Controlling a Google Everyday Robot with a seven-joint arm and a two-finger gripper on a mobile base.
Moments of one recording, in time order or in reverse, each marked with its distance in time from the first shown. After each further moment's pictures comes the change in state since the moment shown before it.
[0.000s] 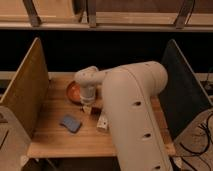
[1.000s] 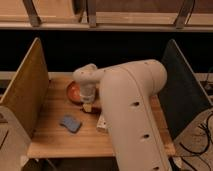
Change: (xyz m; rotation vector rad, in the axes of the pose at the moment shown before) arm -0.003 -0.015 -0.027 0.074 0.050 -0.024
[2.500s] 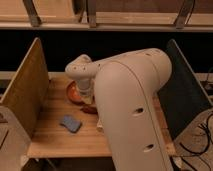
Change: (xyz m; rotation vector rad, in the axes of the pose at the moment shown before) arm 0.010 -0.001 -0.045 0.119 0.073 0.063
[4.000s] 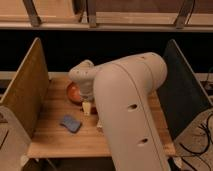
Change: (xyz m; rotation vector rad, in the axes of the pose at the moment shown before) arm 0.006 0.004 0.033 -0.055 0.010 0.039
